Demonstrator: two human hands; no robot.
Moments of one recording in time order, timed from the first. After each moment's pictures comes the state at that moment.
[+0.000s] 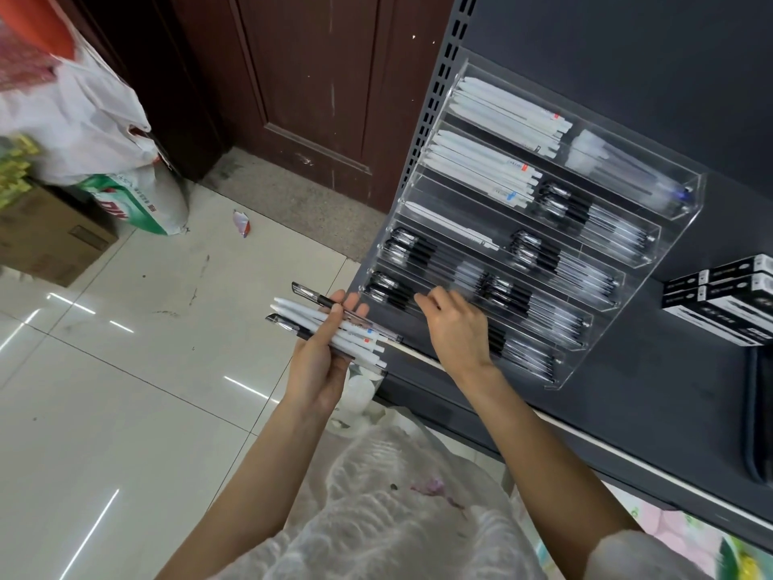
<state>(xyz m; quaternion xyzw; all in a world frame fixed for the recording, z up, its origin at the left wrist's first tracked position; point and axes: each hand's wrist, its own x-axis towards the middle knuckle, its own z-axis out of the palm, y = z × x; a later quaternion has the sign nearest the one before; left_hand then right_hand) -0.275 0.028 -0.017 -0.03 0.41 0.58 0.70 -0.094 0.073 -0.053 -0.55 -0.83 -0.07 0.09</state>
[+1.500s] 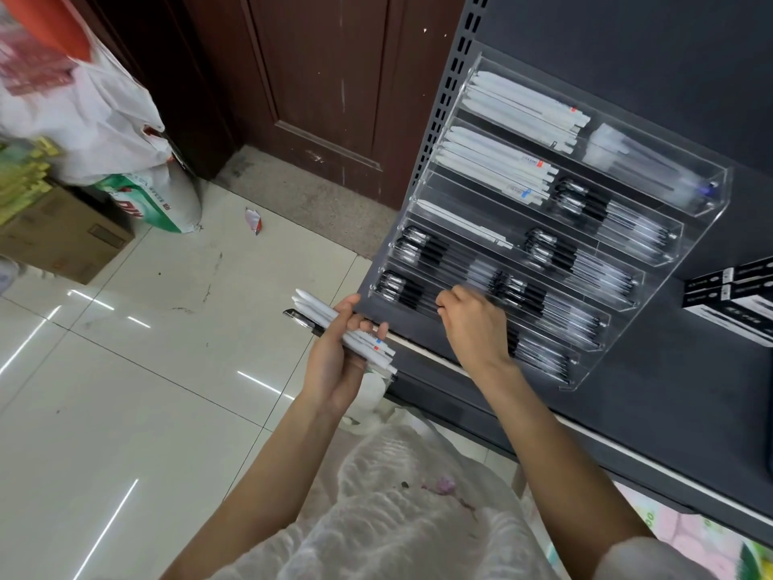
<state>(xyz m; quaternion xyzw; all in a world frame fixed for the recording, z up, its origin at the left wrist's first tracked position) -0.267 0.032 -0.013 -0.05 0.43 0.57 0.69 -0.094 0.076 -0.046 -0.61 -0.79 0.00 0.03</state>
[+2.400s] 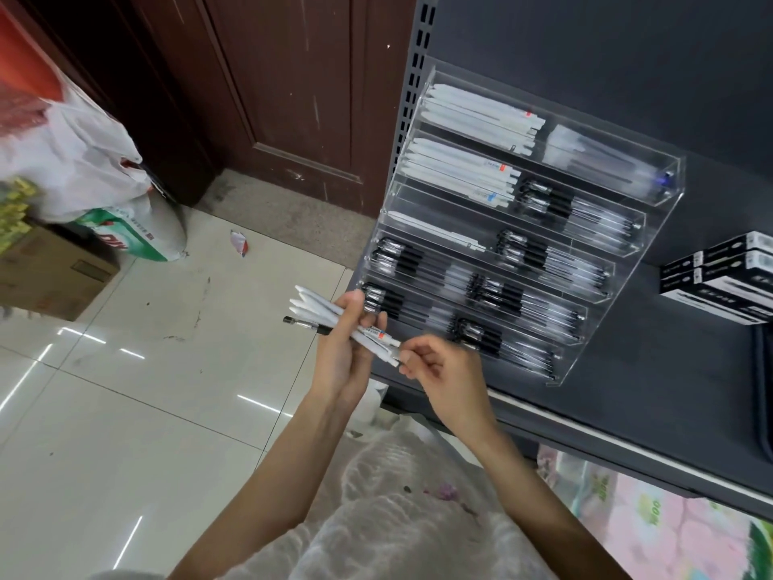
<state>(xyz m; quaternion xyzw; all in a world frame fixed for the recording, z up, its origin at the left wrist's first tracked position) -0.244 0.052 -0.013 0.04 0.41 0.58 0.70 -0.112 0.012 -0.002 -0.63 -0.57 0.43 0.32</state>
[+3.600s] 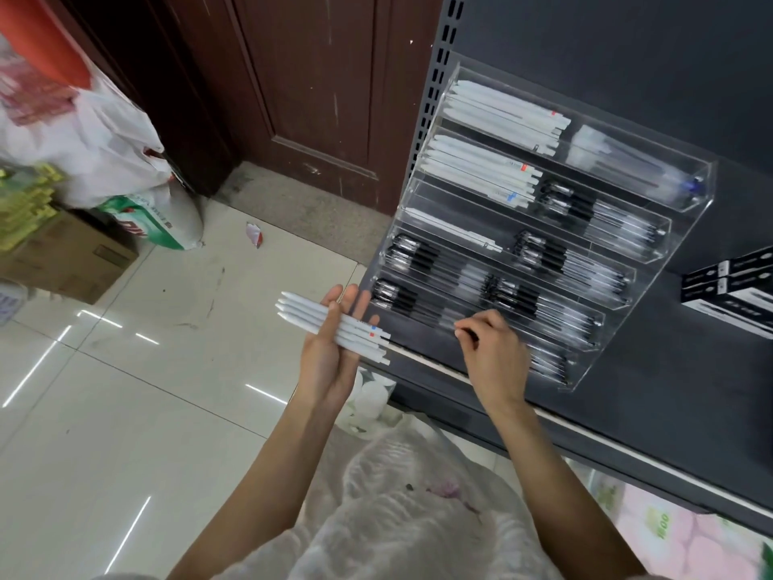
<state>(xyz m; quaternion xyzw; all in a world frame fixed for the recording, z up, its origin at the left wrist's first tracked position) -0.268 0.044 -0.019 -0.02 0.38 0.62 0.69 -0.072 0.039 -0.037 -0.73 -0.65 0.12 0.14</state>
